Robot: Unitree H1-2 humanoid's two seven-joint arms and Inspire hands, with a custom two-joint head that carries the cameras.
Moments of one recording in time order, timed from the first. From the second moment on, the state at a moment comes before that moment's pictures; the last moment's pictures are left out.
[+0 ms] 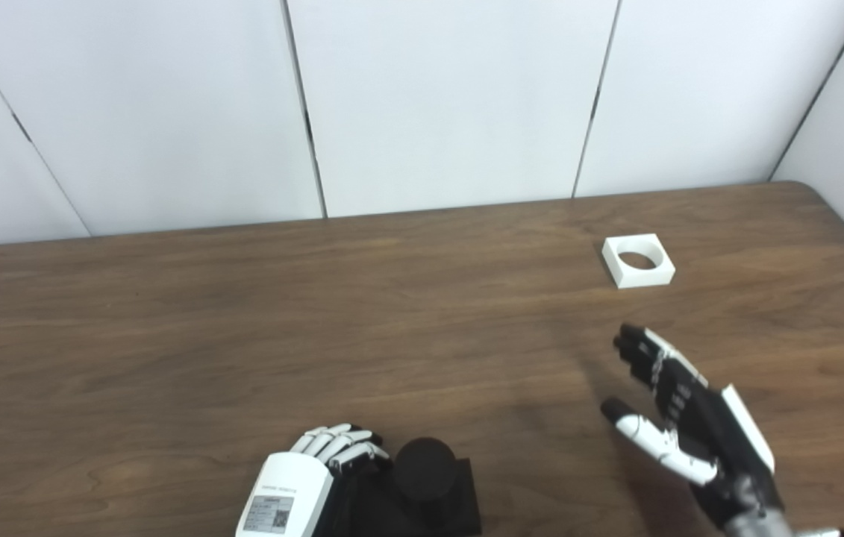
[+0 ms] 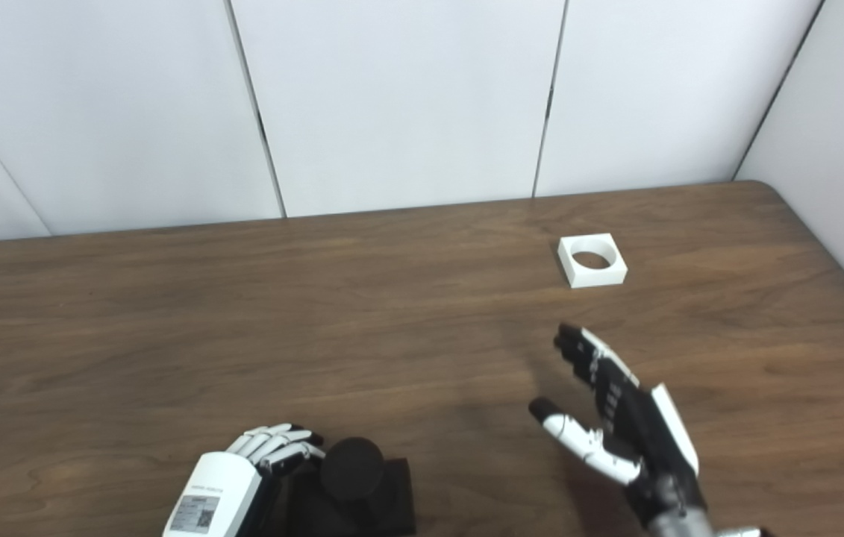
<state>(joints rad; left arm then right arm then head) 0.24 0.25 -0.49 -0.31 1.04 -0.02 0.11 0.31 -0.19 -0.09 -0.57 -0.05 0.20 0.04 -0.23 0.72</state>
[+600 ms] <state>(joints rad) 0.23 0.25 -0.49 -0.28 1.03 -0.07 0.14 -0.18 -0.65 -0.02 -0.34 -0.39 0.40 0.23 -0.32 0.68</state>
